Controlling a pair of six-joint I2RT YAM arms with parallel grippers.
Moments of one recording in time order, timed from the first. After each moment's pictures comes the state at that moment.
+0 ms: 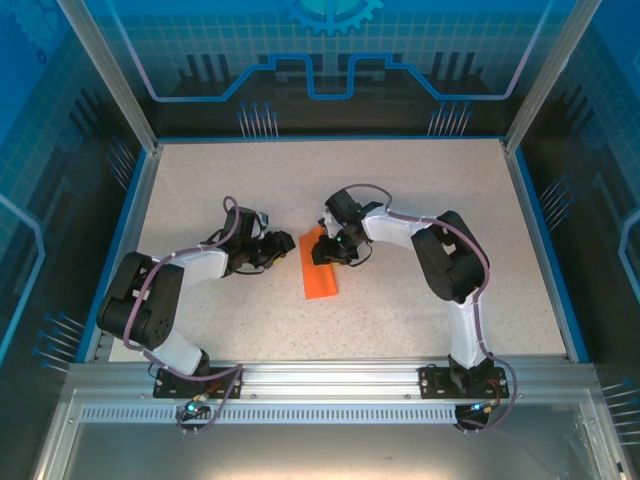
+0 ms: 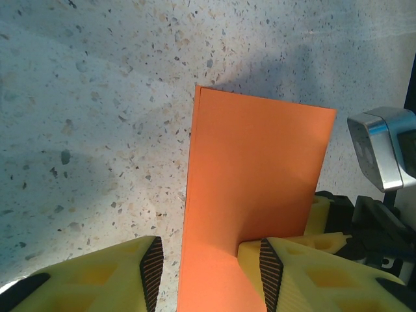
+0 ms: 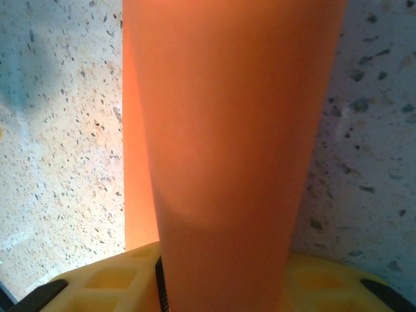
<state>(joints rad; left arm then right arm) -0.26 1.59 0.70 0.05 0.47 -0.87 0.62 2.08 1.39 -0.58 -0.43 0.45</state>
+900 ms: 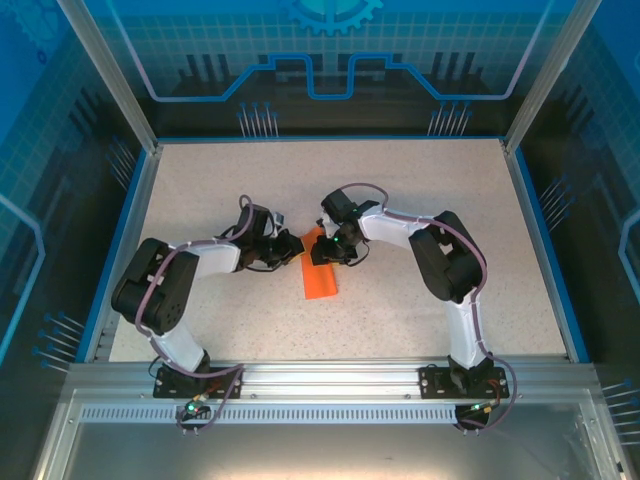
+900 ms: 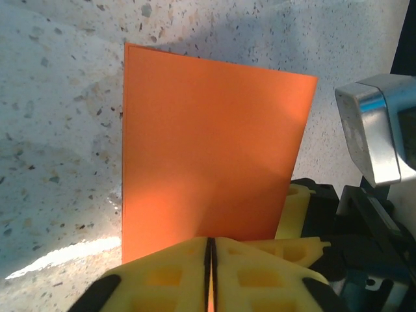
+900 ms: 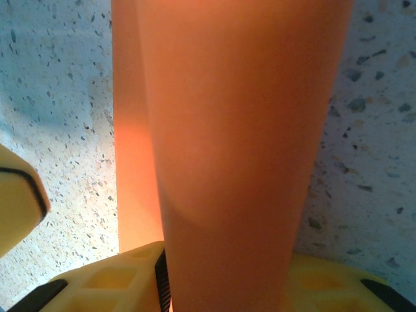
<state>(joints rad) -0.32 1.71 0.77 0.10 0.56 -0.93 0.63 2.10 1.42 -0.62 -0.38 0.47</state>
